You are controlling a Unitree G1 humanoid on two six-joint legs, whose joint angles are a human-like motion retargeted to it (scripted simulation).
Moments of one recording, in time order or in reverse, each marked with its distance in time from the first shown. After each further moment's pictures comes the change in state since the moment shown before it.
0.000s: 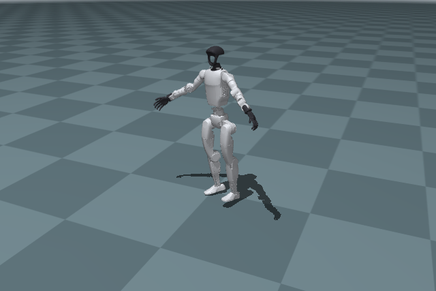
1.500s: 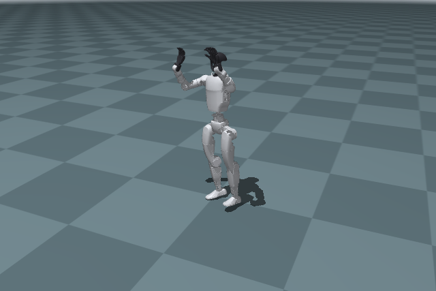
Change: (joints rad) left arm -0.731 0.122 -0.493 -1.010 0.653 -0.717 0.529; right arm -0.453 -0.234 0.500 -1.203 -0.928 -0.188 -0.936; waist 0.016 0.009 -0.129; left_leg -0.022 -0.010 -0.023 0.000 -0.011 0.007; right_leg -0.016 -0.006 -0.022 0.001 -0.020 0.005
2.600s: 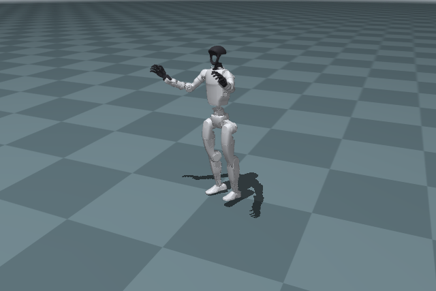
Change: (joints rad) left arm 0.328 -0.167 0.277 0.384 -0.475 0.170 -0.281; right arm 0.248 0.339 -0.225 0.441 0.620 -0.041 0.314; waist -0.030 0.006 0.040; left_leg 0.012 -0.009 0.001 -0.001 0.009 0.001; right_leg 0.010 -0.003 0.004 -0.003 0.006 -0.003
